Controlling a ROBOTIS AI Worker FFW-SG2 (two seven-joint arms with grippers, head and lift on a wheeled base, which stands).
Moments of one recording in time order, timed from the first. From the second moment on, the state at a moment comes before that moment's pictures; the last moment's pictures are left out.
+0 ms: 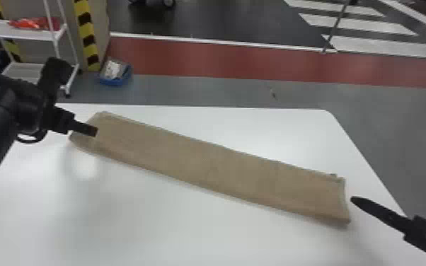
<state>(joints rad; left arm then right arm) -0.81 0.16 -0.17 -0.83 -0.24 0.86 -0.51 0.20 -0.20 -0.82 -1.96 -0.33 1.19 0.87</state>
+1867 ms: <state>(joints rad) -0.39 0.43 -0.06 -1.58 -0.24 1.56 -0.86 0.19 -0.18 -0.79 -2.01 -0.36 1.22 0.86</state>
